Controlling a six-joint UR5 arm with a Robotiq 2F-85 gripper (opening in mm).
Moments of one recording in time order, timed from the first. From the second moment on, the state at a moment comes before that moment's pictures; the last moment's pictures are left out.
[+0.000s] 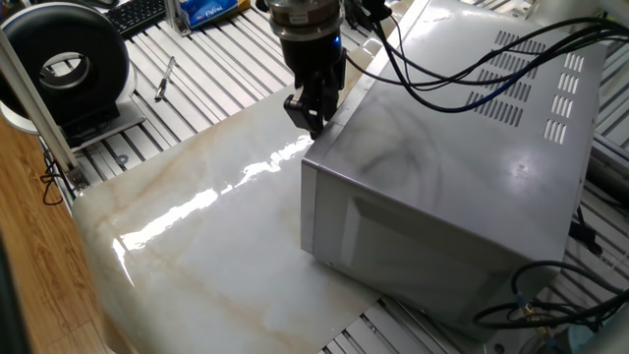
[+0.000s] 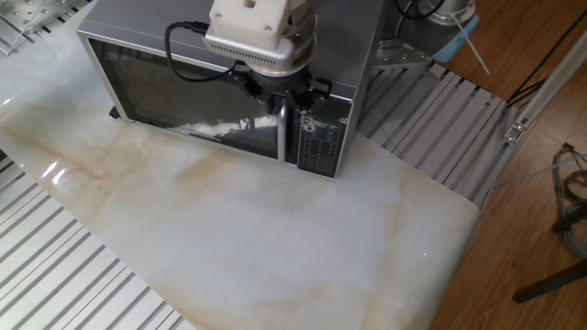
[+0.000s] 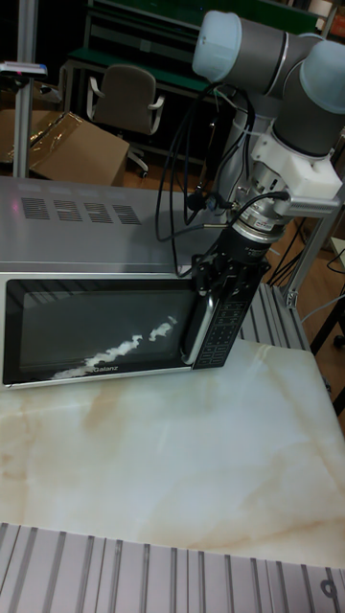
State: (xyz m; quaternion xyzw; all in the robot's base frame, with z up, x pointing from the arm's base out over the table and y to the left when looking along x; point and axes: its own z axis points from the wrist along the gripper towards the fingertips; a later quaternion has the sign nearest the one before) arm 0.462 0.077 0.214 0.18 -0.98 0.02 0.09
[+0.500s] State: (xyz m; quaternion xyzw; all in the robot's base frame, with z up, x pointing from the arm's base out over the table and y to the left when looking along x) arm 0.463 0.077 0.207 0.17 -0.98 0.02 0.10
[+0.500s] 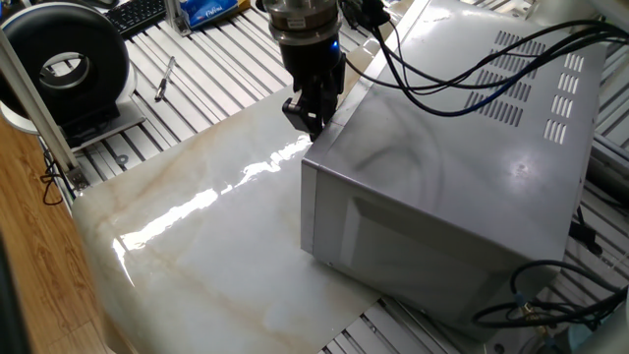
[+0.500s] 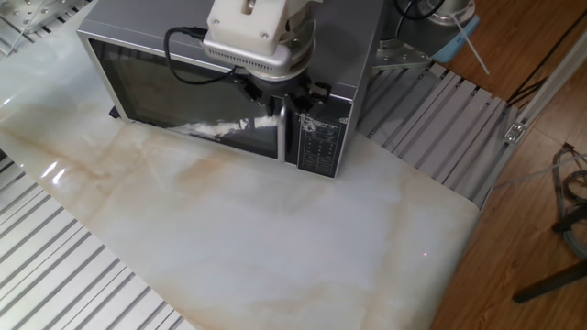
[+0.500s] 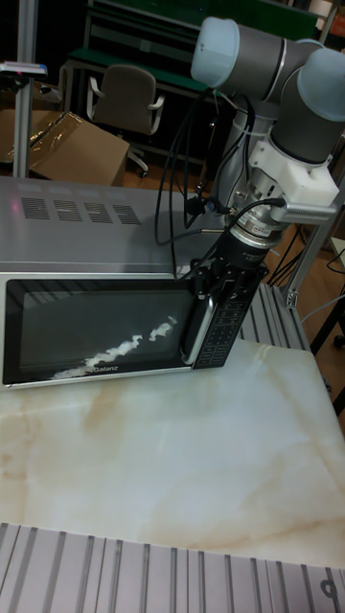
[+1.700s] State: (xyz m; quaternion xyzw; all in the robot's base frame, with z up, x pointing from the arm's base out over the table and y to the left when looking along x) arm 0.463 0.081 0.195 0.11 -0.99 0.01 0.11
